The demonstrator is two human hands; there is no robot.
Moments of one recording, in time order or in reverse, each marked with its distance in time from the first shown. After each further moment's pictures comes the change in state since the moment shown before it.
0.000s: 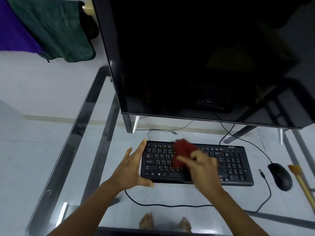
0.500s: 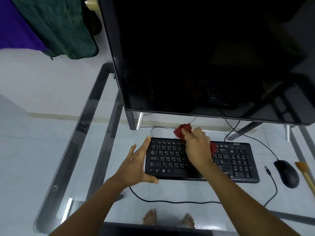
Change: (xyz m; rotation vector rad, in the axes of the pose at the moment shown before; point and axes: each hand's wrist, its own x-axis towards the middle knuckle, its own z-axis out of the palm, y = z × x) left_hand -0.002 0.002 -0.002 0.005 -0.007 0.022; right_hand 0.071 -0.019 0.015 -0.004 -0.039 0.210
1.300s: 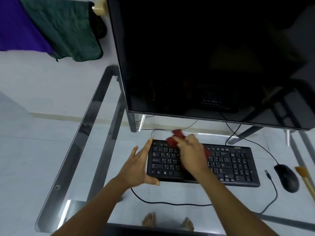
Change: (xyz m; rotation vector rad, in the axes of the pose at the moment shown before) left_hand -0.001 0.003 0.001 0.022 0.016 -0.005; right_hand -0.014 -0.012 0.008 0.178 -0.054 -0.093
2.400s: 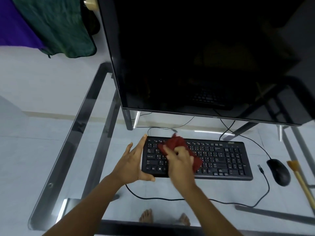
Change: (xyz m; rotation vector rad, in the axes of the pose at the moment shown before) left_hand -0.001 -0.002 0.001 0.003 0.025 0.024; right_hand -0.053 -0.026 0.025 0.009 0.077 0.053
